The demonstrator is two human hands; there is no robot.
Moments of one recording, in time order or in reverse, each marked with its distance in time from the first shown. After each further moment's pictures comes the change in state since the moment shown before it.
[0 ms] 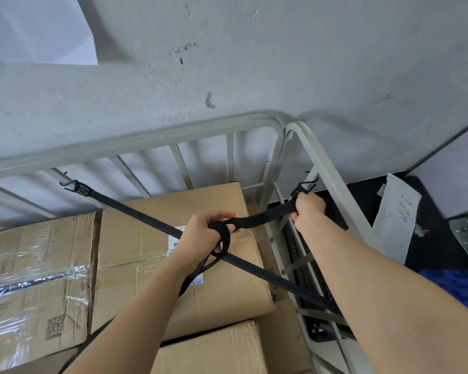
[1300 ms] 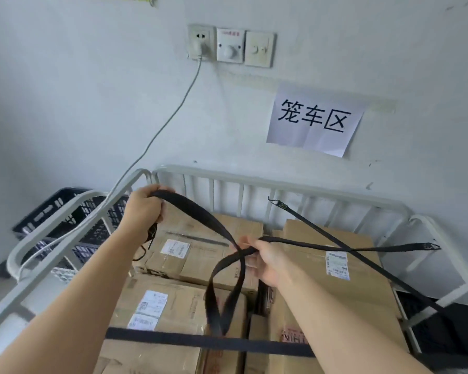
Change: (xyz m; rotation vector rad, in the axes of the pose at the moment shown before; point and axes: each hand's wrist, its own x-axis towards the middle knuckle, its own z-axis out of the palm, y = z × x) left_hand -0.479 -0.053 -0.410 -0.114 0.938 0.254; right_hand -0.544 0.237 0.117 -0.281 -1.002 -0.028
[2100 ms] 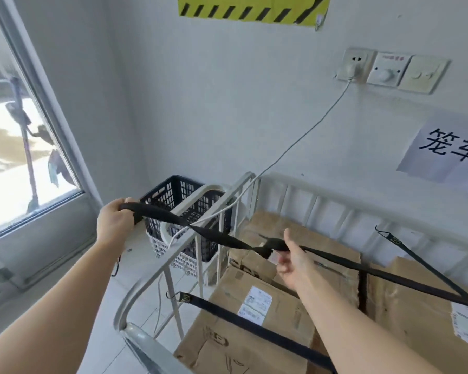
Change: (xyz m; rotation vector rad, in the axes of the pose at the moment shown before) left_hand -0.005 -0.127 -0.328 0.145 0.598 -0.174; right_hand 0.010 0.089 0.228 0.025 0.059 0.015
